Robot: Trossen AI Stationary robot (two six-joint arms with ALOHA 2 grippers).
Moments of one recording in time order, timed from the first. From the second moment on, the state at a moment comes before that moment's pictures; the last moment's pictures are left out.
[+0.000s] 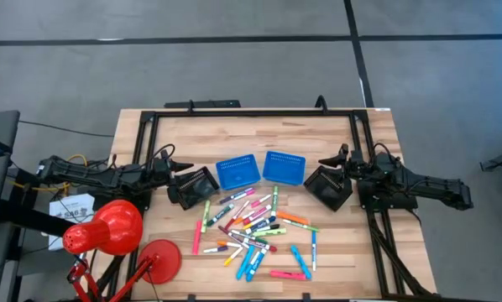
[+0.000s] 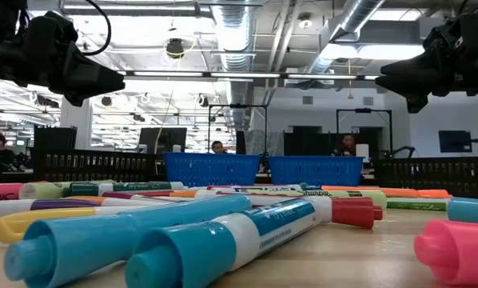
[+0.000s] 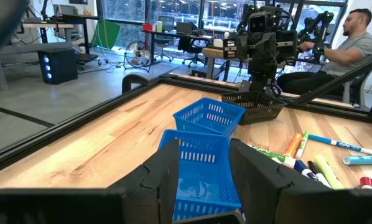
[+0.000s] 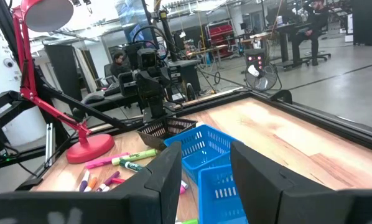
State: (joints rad) left arm -0.18 0.21 0.01 0.16 -0.49 -0.08; right arm -0.19 0.01 0.00 0.02 -0.05 0.18
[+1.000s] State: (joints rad) left arm -0.18 0.21 0.01 0.54 -0.44 -0.10; right arm -0.19 0.01 0.00 0.02 -0.05 0.18
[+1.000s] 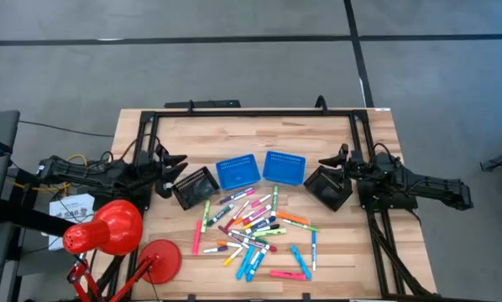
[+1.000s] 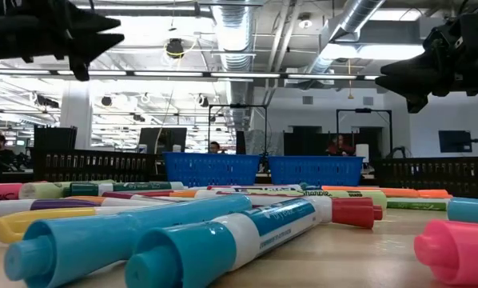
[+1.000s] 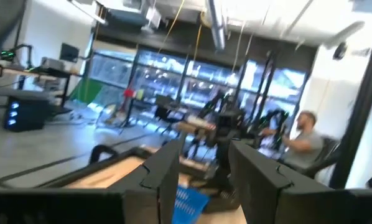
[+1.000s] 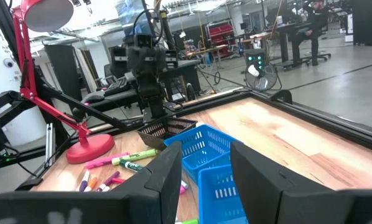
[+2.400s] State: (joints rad) left arm -0.19 1.03 0.40 0.31 -0.14 -0.43; right arm -0.21 0.01 0.01 0.29 0.25 -0.05
